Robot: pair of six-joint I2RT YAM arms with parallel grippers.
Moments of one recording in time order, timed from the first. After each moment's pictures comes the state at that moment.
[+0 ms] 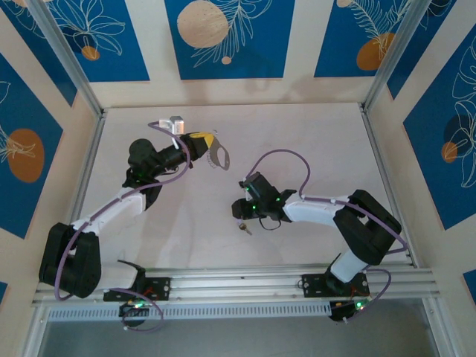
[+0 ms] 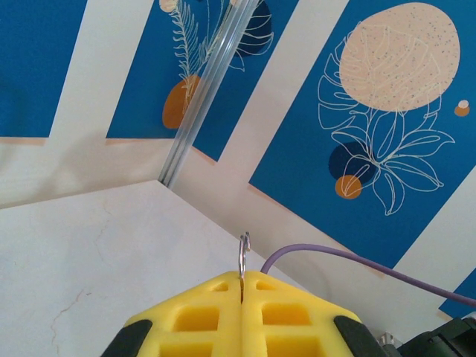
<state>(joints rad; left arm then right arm) -0.34 1.32 0.78 0.72 0.71 -0.57 0.80 1.60 0.78 -0.11 -0.16 0.61</state>
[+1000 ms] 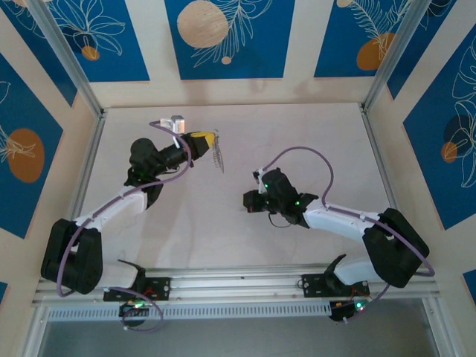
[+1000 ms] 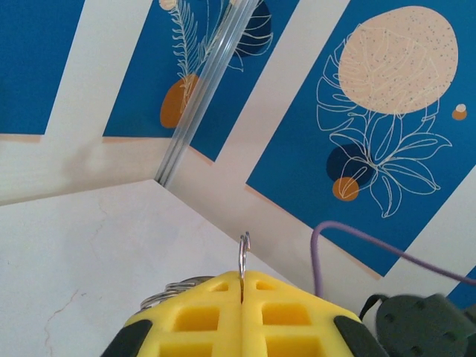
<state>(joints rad) -0.34 1.35 0.79 0.75 0.72 -0.60 0.72 1.36 0.62 0.01 -0.18 0.67</state>
